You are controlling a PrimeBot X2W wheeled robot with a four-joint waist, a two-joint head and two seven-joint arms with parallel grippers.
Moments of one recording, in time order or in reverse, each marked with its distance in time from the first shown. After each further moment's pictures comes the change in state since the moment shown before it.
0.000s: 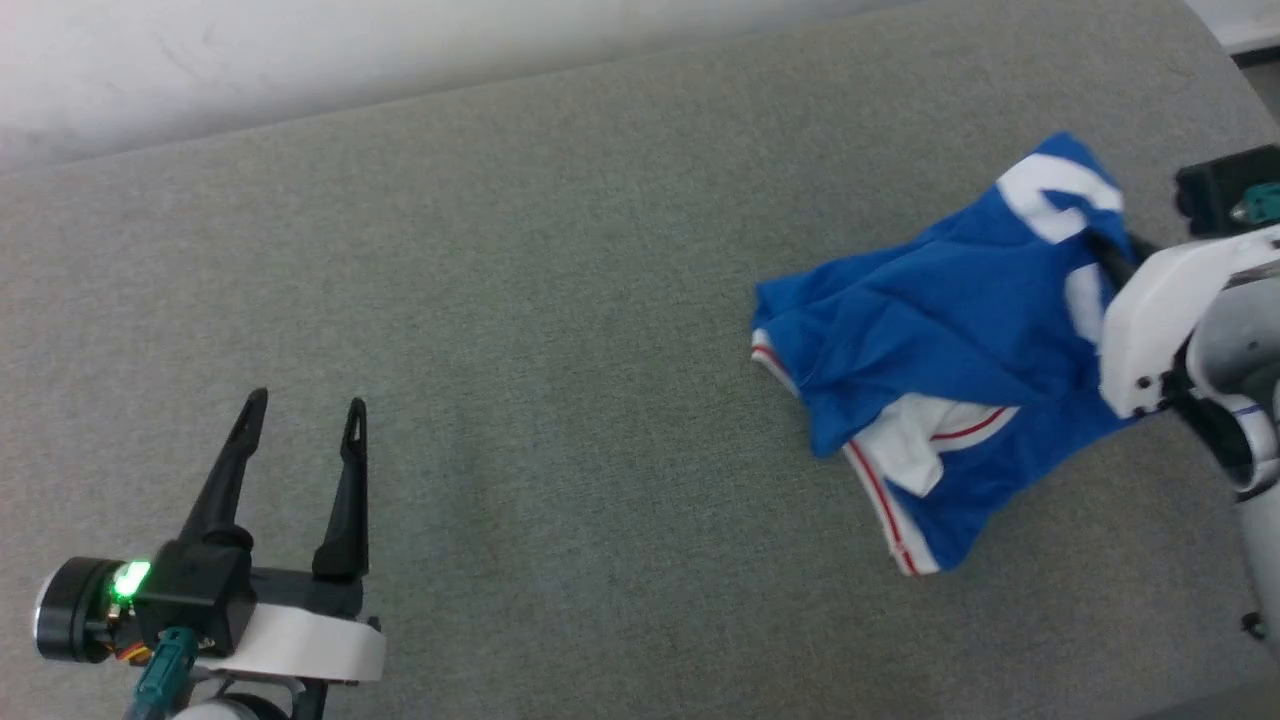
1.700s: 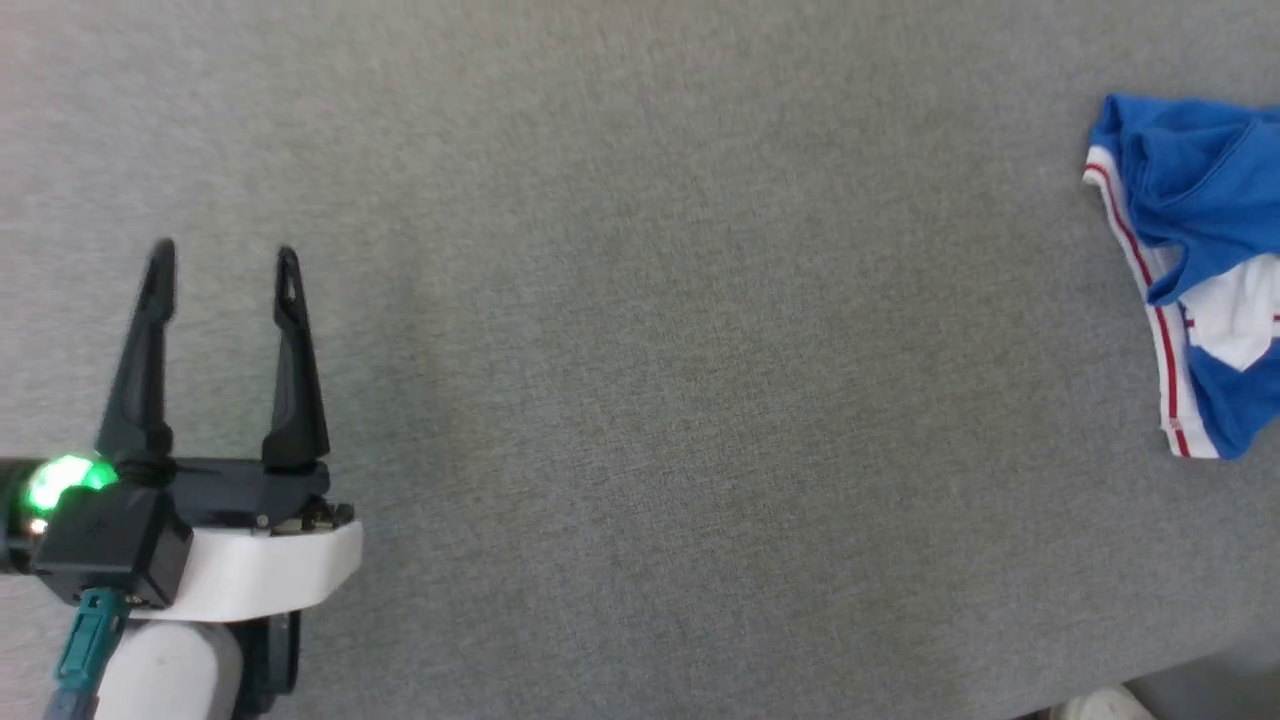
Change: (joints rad) left arm -0.158 0.005 0.036 -0.118 0.033 0.064 -0.050; right arm -0.186 -0.173 -0.365 0.412 -0.346 0.000 -0.425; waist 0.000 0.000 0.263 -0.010
